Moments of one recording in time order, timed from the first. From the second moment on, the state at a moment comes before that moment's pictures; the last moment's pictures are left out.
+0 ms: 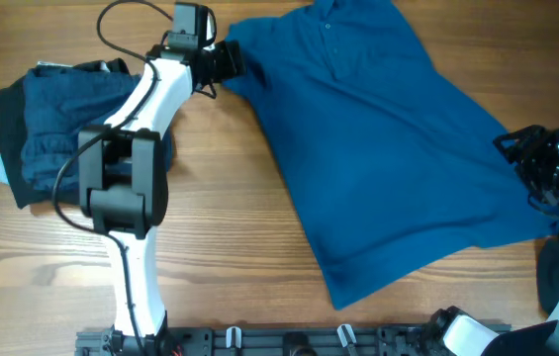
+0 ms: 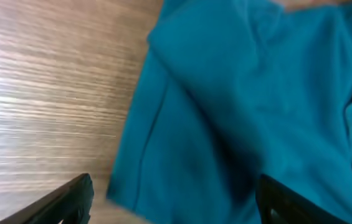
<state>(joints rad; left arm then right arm) -0.17 2.29 1.77 -0.44 0.20 -0.47 -0.61 1.34 1.18 -0.99 -0.51 0.23</state>
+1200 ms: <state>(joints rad) -0.14 1.99 1.77 -1.19 -0.25 -0.52 -0.61 1.59 1.17 -0.96 -0.29 0.24</state>
